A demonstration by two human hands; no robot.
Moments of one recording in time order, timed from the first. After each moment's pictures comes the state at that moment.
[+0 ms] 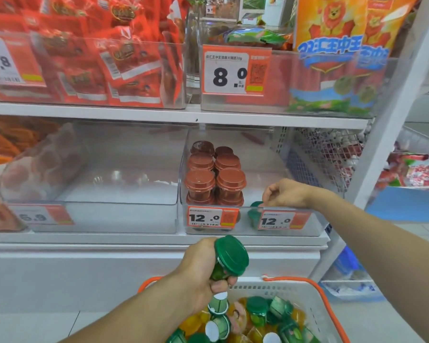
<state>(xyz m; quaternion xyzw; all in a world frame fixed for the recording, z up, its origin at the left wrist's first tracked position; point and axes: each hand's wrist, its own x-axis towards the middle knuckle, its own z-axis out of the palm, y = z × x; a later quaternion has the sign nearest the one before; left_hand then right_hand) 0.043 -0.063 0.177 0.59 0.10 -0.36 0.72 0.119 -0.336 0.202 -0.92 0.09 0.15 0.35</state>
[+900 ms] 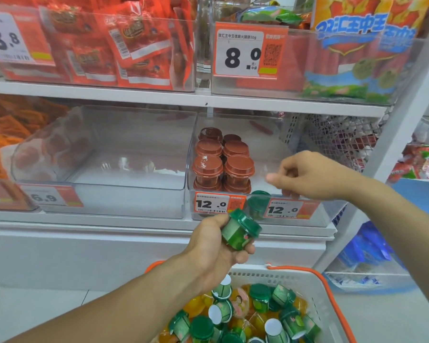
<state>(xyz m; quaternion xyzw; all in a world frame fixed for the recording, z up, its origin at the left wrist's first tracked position) 0.042 -0.069 0.188 0.50 0.05 -0.36 0.79 0.053 -0.280 0.276 -0.98 0.00 0.02 0.22</state>
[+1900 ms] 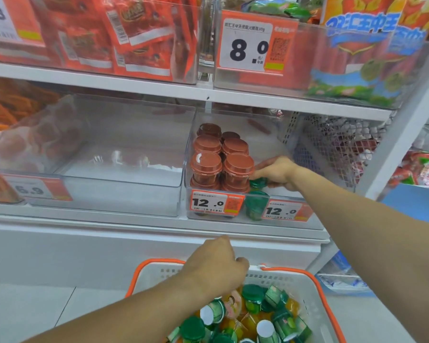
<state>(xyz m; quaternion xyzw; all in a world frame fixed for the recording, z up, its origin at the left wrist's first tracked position) 0.033 -0.067 0.171 0.92 -0.17 -0.23 0.28 0.161 -0.299 0.204 -0.86 0.23 0.05 0.46</state>
